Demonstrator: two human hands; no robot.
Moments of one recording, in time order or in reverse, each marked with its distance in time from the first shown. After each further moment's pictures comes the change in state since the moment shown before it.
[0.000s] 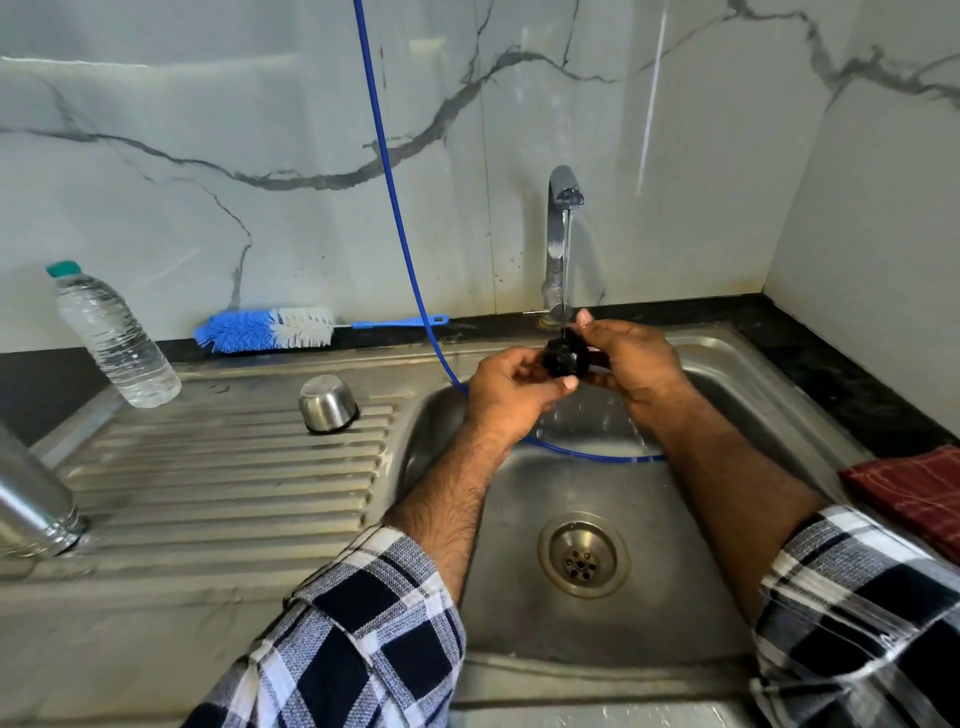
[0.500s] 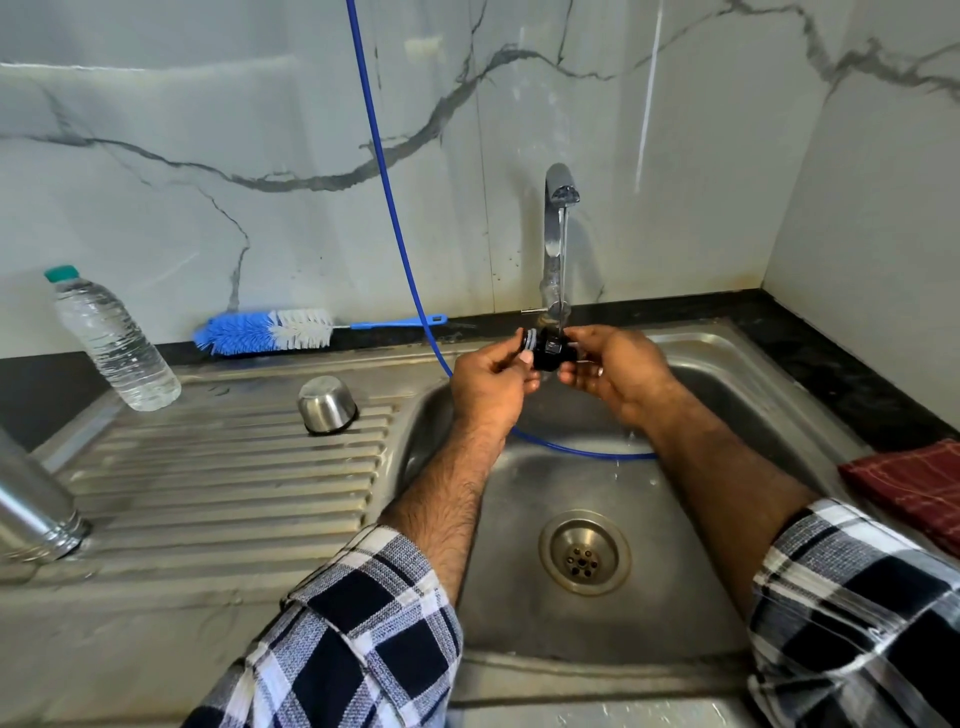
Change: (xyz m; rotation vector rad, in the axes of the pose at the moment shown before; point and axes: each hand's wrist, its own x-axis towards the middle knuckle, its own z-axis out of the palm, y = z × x) left_hand 0.009 0.000 -0.001 -0.209 0.177 -0.005; right_hand 0.004 0.005 0.009 0.095 0.003 0.163
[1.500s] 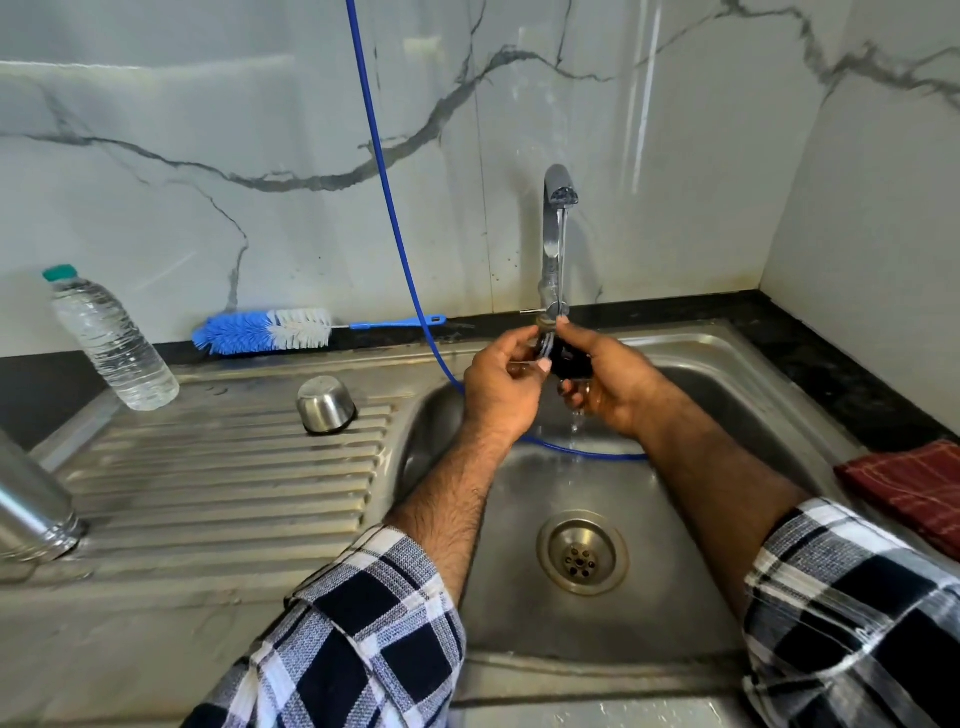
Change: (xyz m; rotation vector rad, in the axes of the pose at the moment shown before) left_hand -0.002 -0.005 0.004 0.297 -0.056 0.207; right_hand -0.008 0.003 0.002 -0.044 -0.142 0.153
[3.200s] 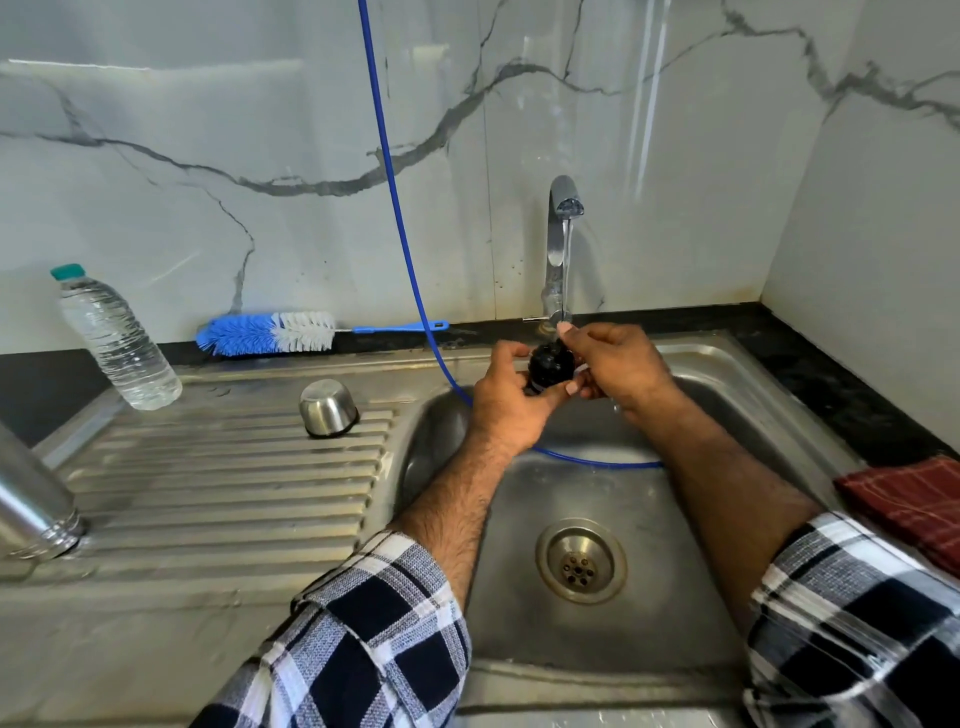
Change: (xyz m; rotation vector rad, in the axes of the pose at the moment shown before) left_hand -0.003 -0.007 0.000 0.153 -0.082 -0.010; right_hand -0.002 -0.015 0.002 -0.416 0.212 -0.369
